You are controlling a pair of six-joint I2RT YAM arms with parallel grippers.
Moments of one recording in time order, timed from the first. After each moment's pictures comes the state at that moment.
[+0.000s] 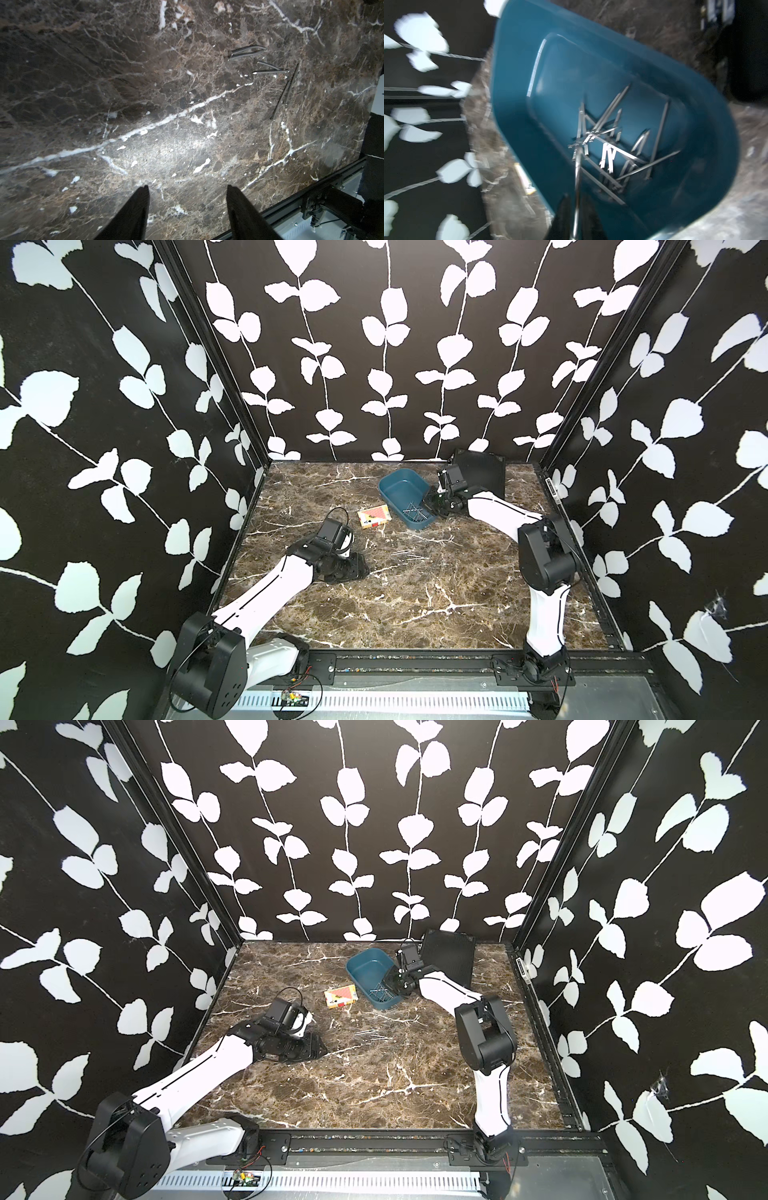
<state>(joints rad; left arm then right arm) -0.46 1.19 0.76 -0.72 0.30 -0.49 0.46 2.01 1.52 -0.36 -0.27 0.98</state>
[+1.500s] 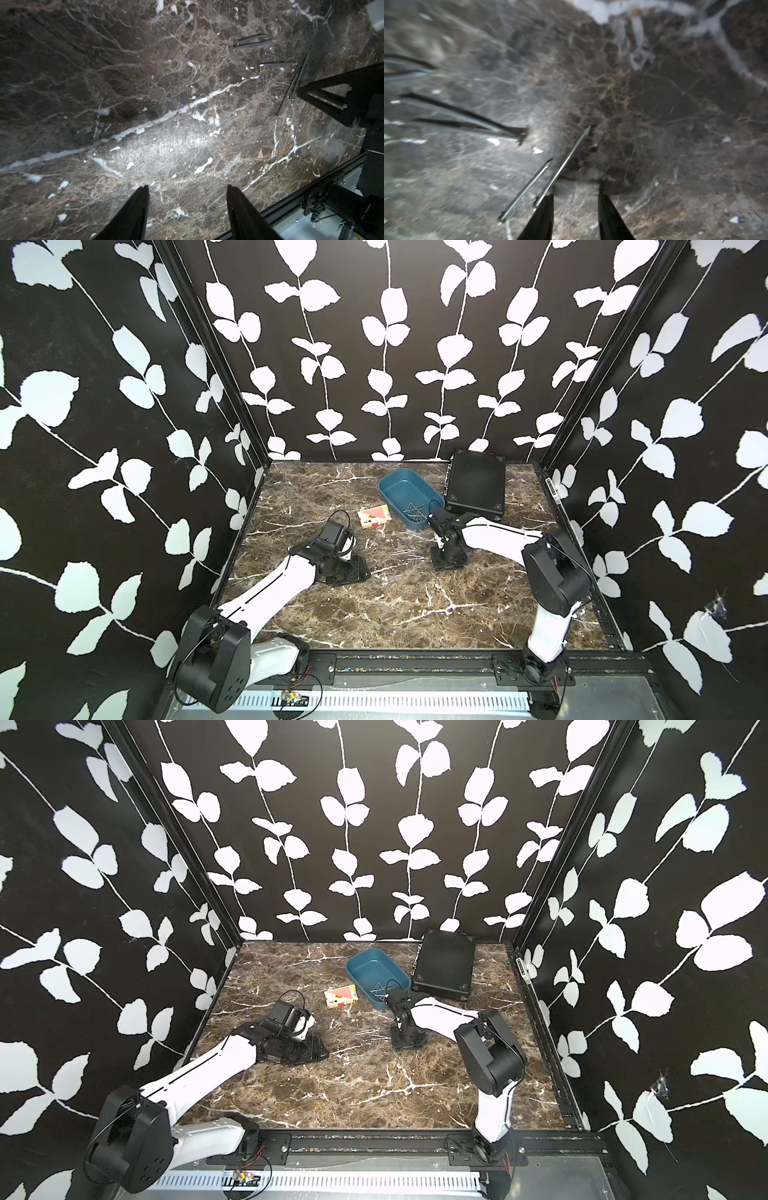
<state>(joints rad) -0.46 1.22 0.74 -0.69 0.32 -0.49 0.63 1.86 1.20 -0.82 -0.08 0.45</state>
